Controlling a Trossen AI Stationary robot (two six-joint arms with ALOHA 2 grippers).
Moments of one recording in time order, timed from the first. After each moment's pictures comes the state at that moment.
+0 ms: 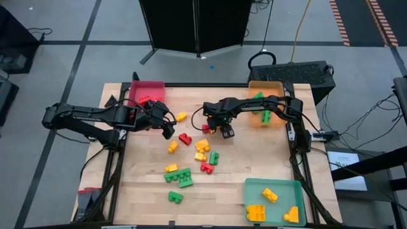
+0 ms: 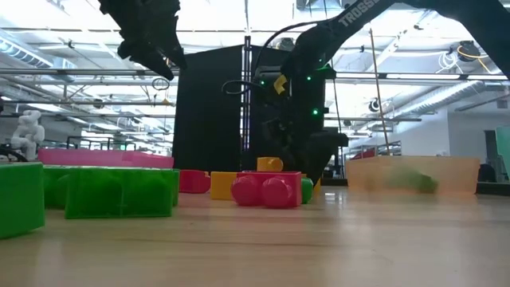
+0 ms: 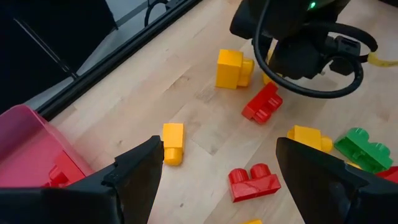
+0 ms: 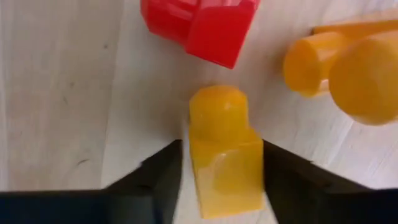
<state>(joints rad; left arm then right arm) -0.02 1.12 0.97 -0.70 -0.47 -0.52 -0.27 2.06 1.46 -0.86 0.08 -0.52</state>
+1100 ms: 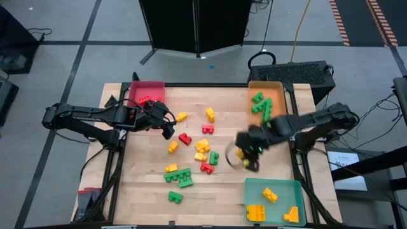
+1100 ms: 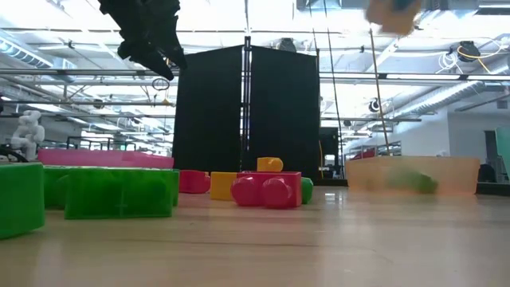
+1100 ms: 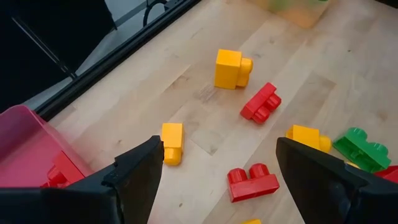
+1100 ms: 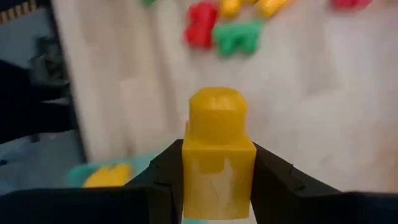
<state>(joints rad) -0.02 1.12 0.97 -0.70 -0.47 -0.52 0.26 1.46 1.46 -1.18 -0.05 0.56</state>
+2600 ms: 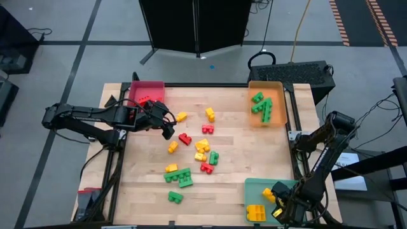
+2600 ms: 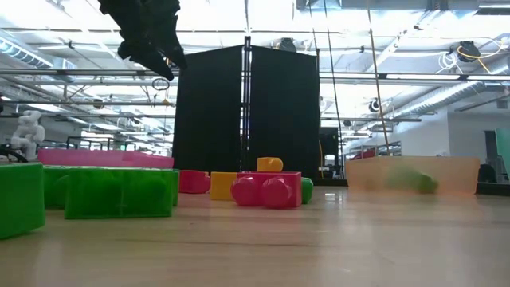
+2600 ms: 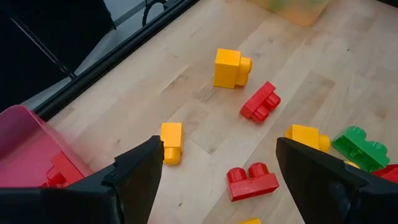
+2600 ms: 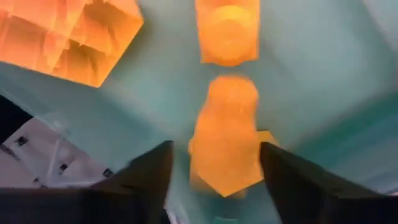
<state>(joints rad) -0.02 1.12 0.97 -0.70 -0.47 -0.52 1.07 1.56 1.06 -0.84 -0.16 1.95</state>
